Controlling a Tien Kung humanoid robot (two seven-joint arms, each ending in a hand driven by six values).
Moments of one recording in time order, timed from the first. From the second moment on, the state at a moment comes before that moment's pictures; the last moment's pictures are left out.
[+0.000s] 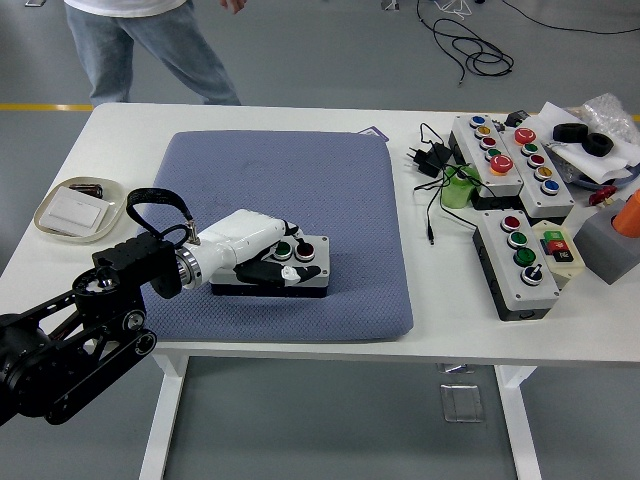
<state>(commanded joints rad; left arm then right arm) -0.59 0.33 -0.79 -1.36 2.03 -0.14 0.04 0.10 -0.12 0.95 0.18 -1.23 -0.10 -0.36</state>
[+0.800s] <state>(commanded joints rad) -0.54 0.34 -1.03 -1.29 1.64 0.28 0.04 0.11 -0.12 0.96 0.18 -1.24 -0.10 -0.36</state>
